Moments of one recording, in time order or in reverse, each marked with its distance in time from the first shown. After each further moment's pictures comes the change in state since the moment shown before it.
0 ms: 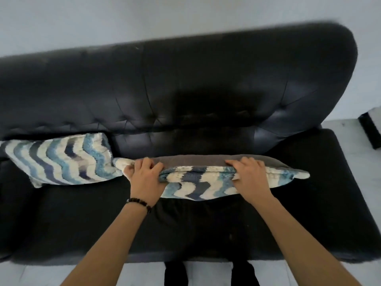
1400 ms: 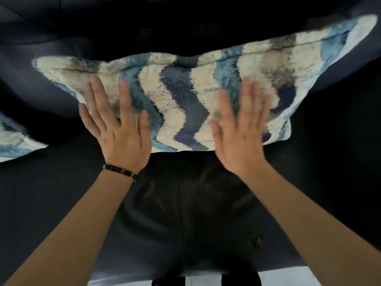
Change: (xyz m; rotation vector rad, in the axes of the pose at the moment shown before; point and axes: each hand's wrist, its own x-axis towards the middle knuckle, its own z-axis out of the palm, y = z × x) left_hand 0.106 -0.036 0.315 -0.040 0.462 -0.013; right_hand 0.094 0.022 0.314 -0.129 0.382 -0.095
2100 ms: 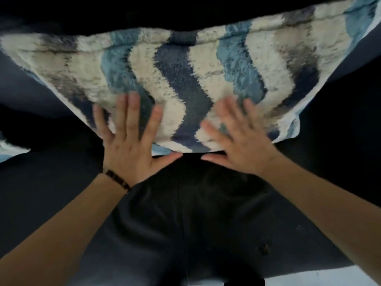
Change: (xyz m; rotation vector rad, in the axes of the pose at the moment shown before) left_hand -0.023 -0.023 0.045 0.152 -0.081 0.481; right_hand -0.014 0.045 0.039 -0.200 -0.061 -0.509
